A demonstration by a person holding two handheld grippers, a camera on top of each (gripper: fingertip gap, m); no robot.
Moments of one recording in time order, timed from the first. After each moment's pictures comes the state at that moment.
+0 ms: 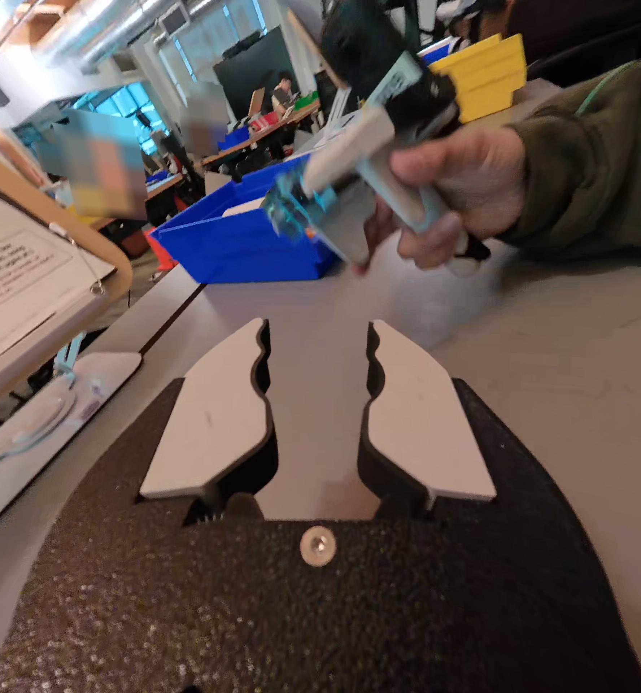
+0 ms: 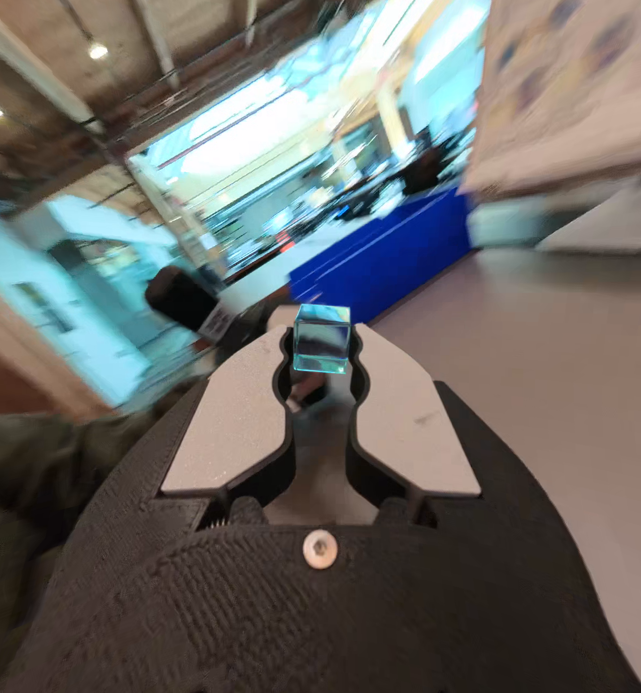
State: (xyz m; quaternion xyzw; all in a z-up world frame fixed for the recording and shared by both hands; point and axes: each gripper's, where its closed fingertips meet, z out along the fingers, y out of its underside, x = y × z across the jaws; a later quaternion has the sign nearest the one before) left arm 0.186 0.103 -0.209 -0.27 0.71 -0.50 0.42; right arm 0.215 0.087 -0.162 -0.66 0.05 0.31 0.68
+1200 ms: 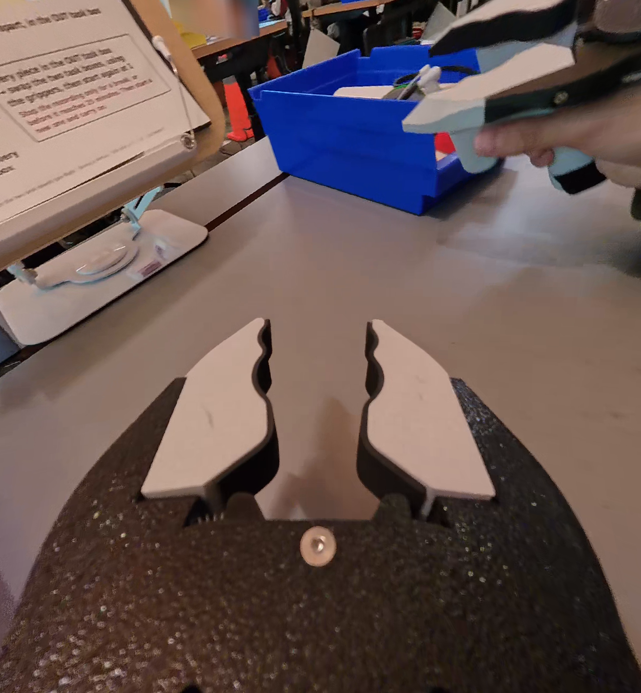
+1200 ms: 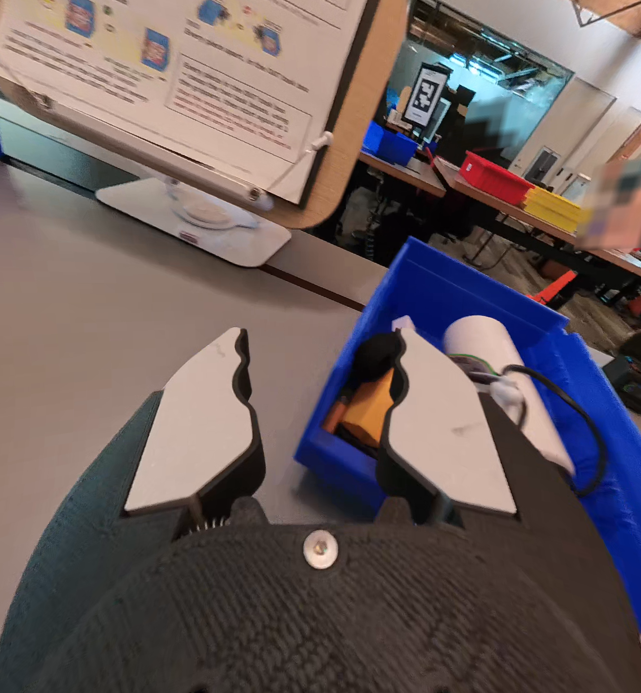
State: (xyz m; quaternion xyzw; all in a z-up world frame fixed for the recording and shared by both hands) left arm 0.203 0.162 -0.228 -0.47 0.66 -0.42 0.41; right arm 0.372 0.046 -0.181 -0.75 0.14 -0.33 0.56
